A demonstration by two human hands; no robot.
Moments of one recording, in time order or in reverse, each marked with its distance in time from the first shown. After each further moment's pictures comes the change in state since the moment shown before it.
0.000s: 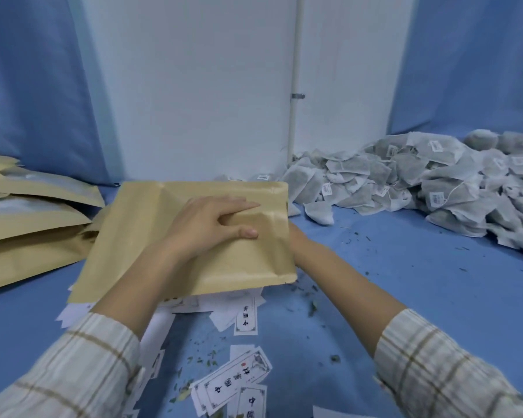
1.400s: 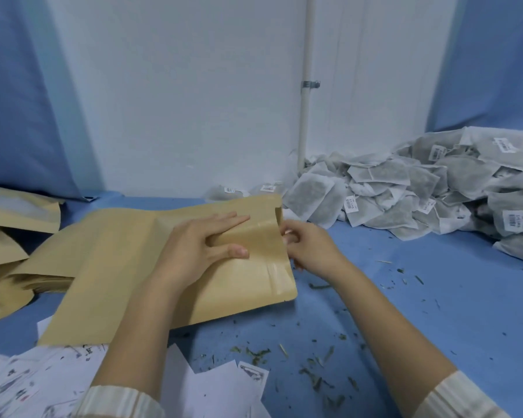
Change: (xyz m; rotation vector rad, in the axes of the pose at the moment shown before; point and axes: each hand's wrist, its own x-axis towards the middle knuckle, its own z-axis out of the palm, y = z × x) left_hand 0.080 -0.085 0.070 -0.220 0.104 -0.110; right_hand 0.103 0.089 -0.001 0.117 -0.014 0.074
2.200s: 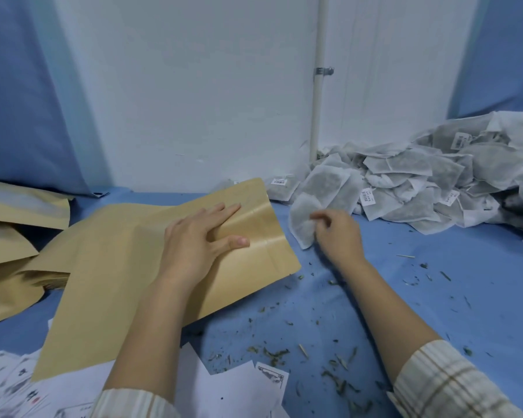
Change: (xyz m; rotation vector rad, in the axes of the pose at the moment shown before) left_hand -0.002 -0.020 -0.001 0.068 0.170 -0.144; right_hand 0.042 0.055 0.007 -0.222 0.468 0.086
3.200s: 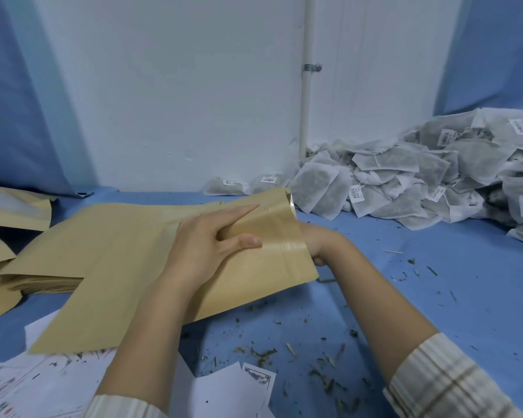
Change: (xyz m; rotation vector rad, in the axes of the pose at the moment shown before) left_hand 0.002 0.021 0.016 -0.131 -0.121 0.098; right_hand -0.019 -0.064 -0.028 0.279 -0.968 0.102
